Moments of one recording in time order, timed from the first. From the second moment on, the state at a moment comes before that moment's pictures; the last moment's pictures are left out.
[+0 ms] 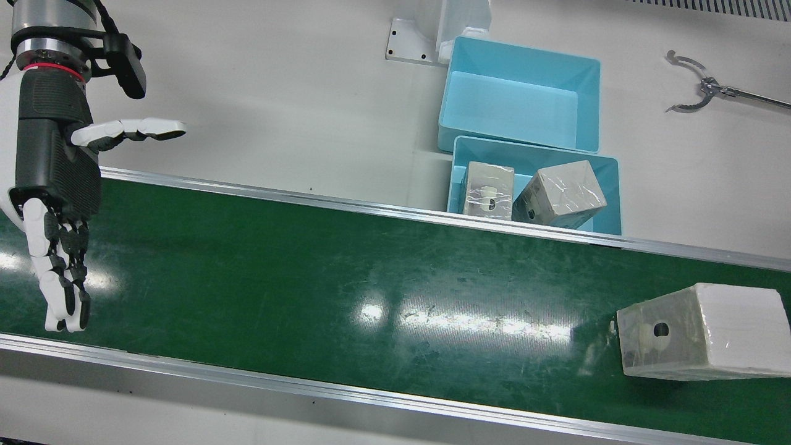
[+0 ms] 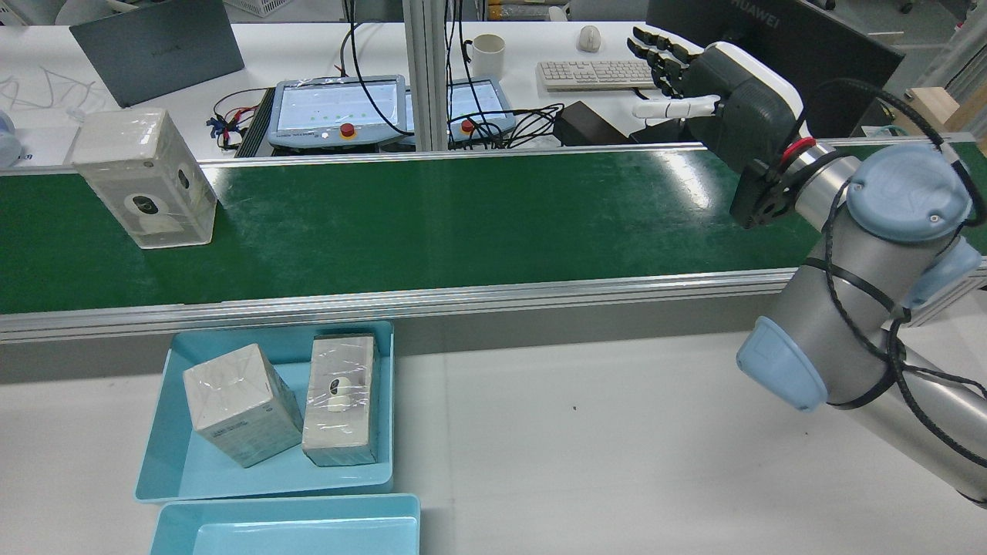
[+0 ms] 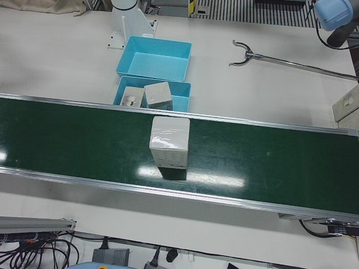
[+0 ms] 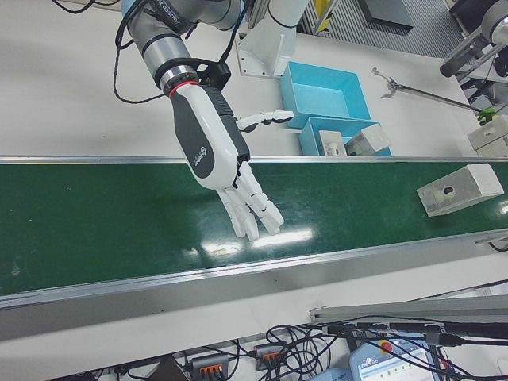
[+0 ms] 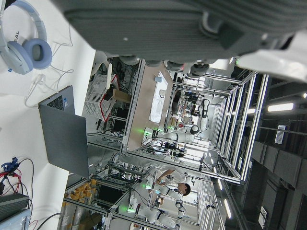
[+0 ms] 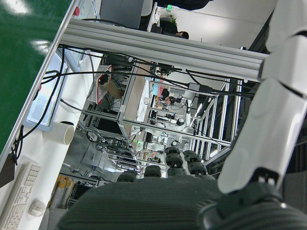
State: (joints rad) left arm -1.79 -1.80 -1.71 0.50 1.90 -0.17; right arm 0.99 -1.08 1.95 -3.77 -1.28 -0.29
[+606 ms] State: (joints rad) left arm -1.79 -1.80 -1.71 0.50 1.90 -0.17; right arm 0.97 -1.09 1.95 -3.77 -1.28 -0.29
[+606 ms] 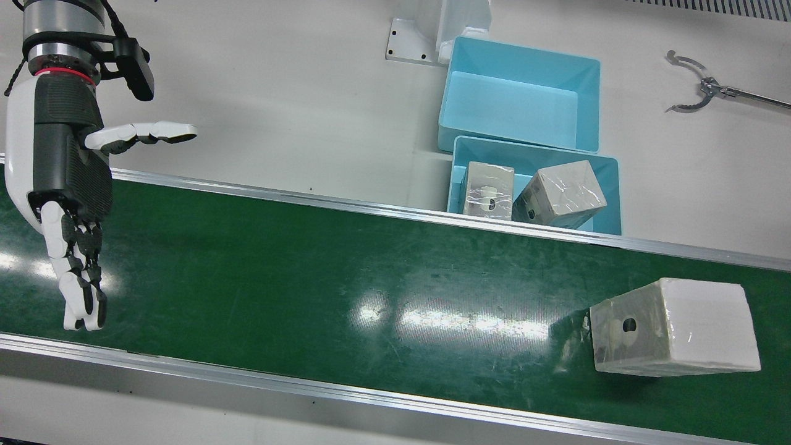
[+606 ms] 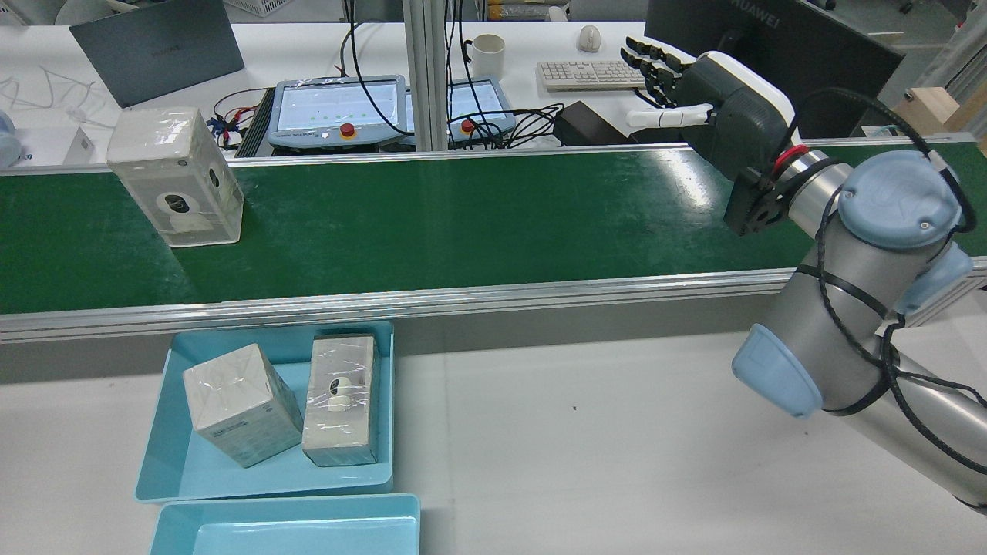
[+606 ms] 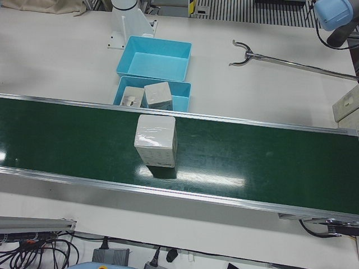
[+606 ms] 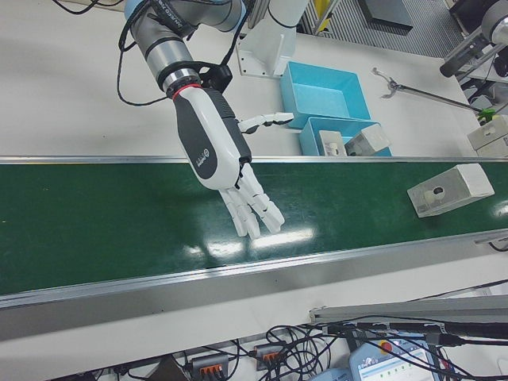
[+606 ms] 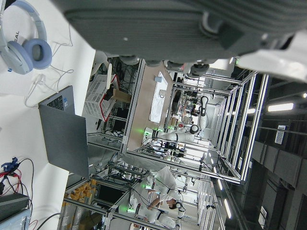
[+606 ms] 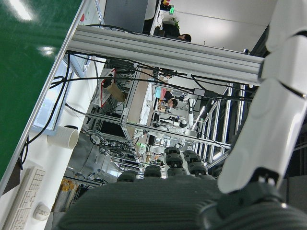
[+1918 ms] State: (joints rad) left arm -1.79 -1.80 -1.71 0.50 1.90 -0.17; right arm 0.95 -1.08 1.92 -3.77 -1.28 -0.29
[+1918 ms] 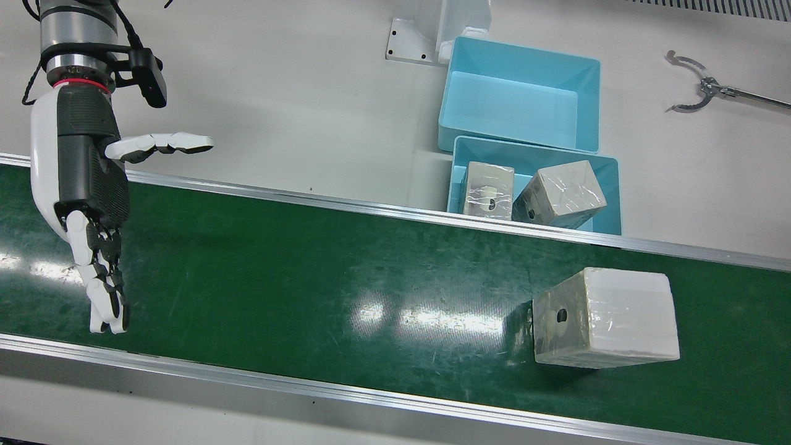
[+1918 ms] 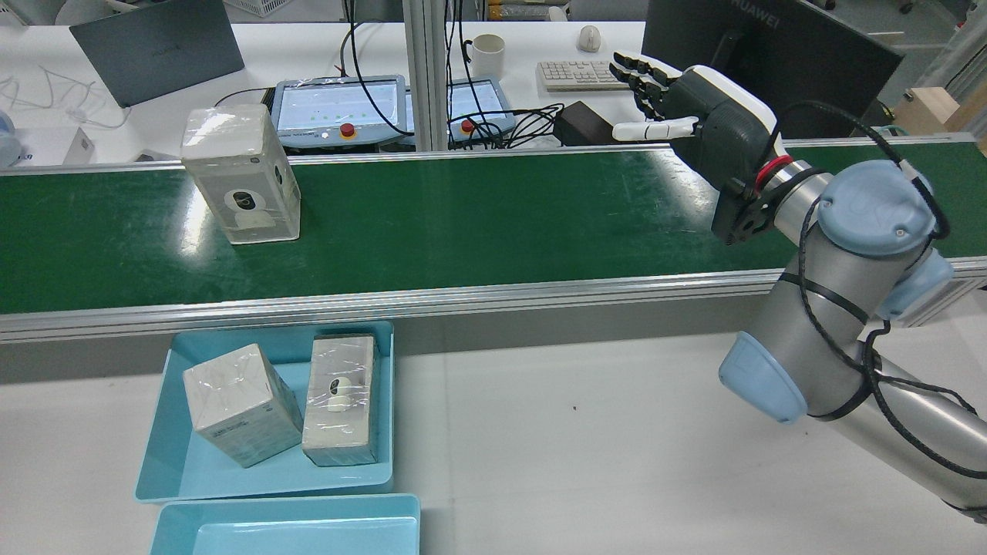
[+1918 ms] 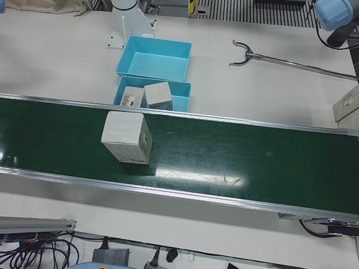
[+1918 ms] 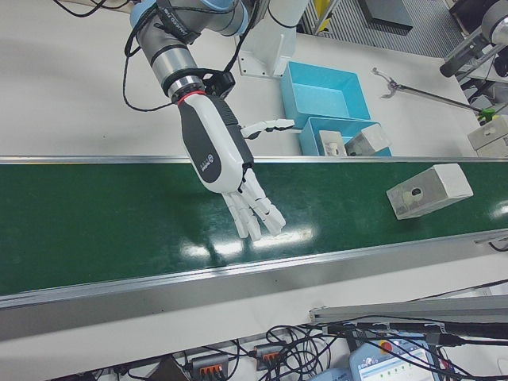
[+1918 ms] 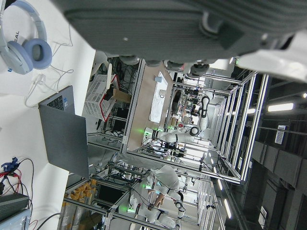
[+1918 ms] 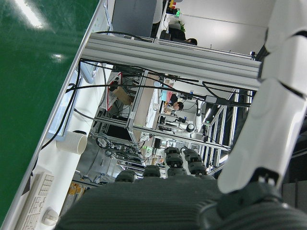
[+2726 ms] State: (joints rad) left arm -1.79 -1.80 -1.71 0.50 1.90 -0.17; right arm 0.94 -1.07 1.91 -3.77 -1.27 -0.29
